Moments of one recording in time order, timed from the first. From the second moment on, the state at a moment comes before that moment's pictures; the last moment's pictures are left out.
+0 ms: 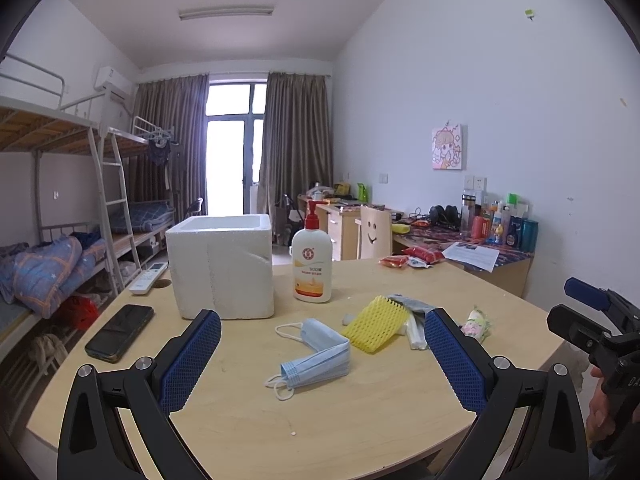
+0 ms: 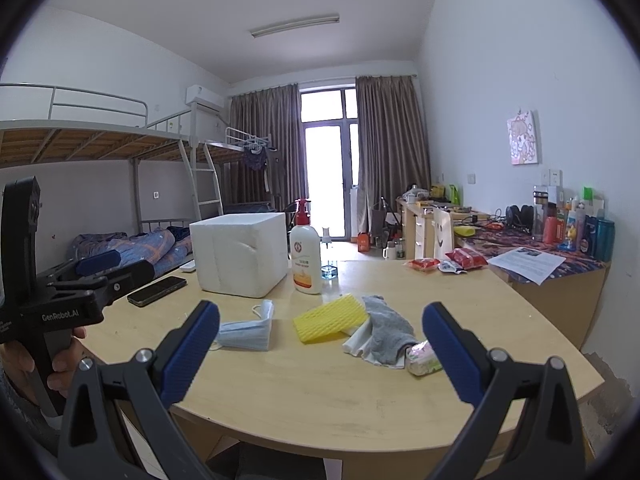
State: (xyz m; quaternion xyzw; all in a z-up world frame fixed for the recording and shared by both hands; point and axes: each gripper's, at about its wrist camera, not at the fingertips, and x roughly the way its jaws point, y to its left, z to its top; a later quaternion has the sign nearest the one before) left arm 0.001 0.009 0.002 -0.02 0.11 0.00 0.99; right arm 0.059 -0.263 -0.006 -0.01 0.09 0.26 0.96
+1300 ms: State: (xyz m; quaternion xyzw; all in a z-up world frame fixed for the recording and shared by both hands) left arm 0.048 0.014 -0.021 0.01 0.17 -0.01 0.99; right arm 0.105 -0.253 -0.025 -0.01 0.14 0.24 0.96
